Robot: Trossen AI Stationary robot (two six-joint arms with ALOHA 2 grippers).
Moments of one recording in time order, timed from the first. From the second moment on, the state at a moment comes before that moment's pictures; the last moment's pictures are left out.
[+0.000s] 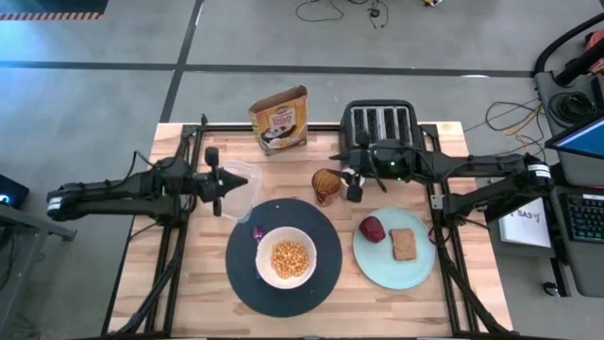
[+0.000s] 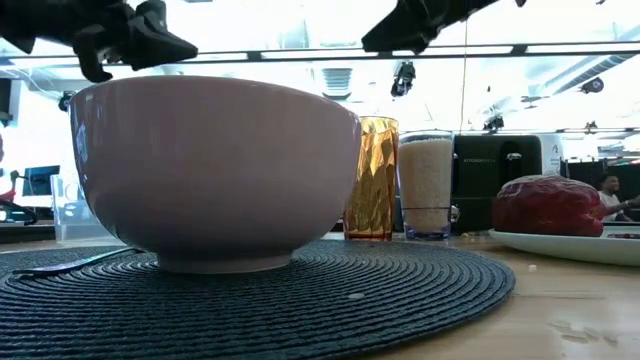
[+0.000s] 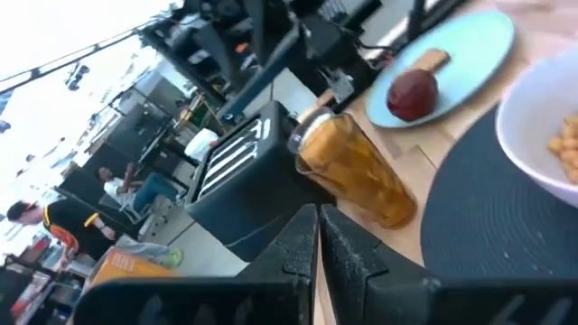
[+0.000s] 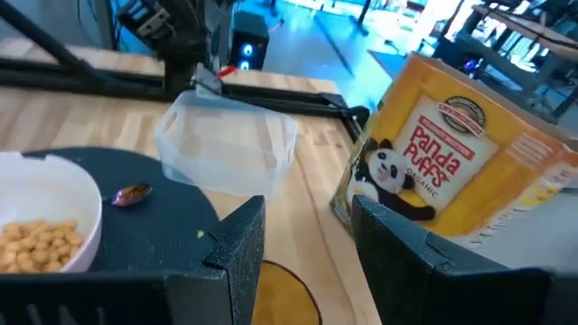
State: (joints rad) left arm 0.14 0.51 0.45 -0.08 0.00 0.81; right arm -0.13 1.22 0.99 -0.08 0.10 -0.22
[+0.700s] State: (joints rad) left arm 0.47 0.47 0.43 -0.04 0.35 0.60; right arm -0.16 0.93 0.65 0.16 0.10 -0.17
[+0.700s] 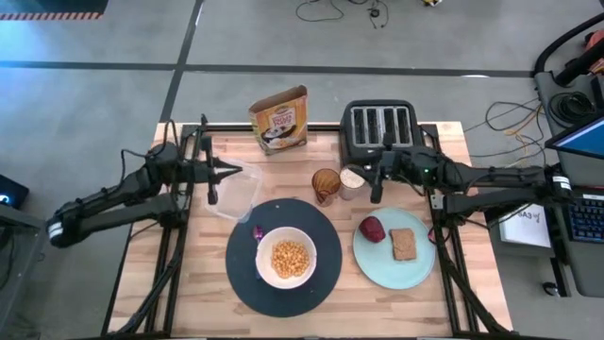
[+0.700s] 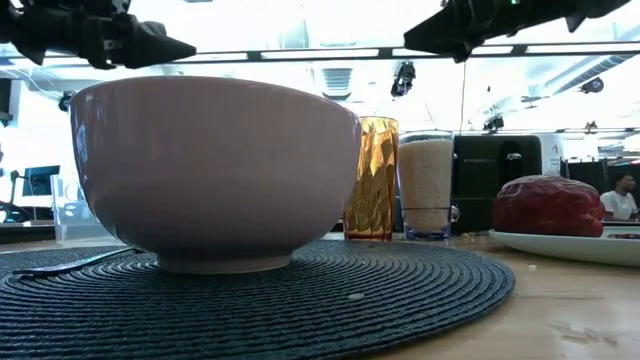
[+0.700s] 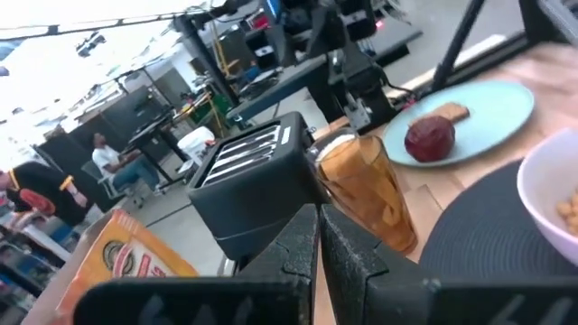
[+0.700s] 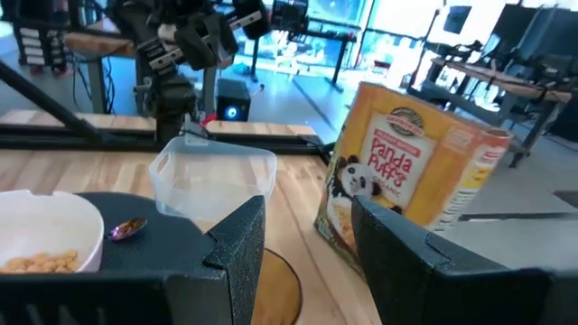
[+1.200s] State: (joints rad) left arm 0.59 0.40 0.49 -0.03 0.31 0.40; right arm -0.17 0.70 0.49 0.22 0.15 -0.12
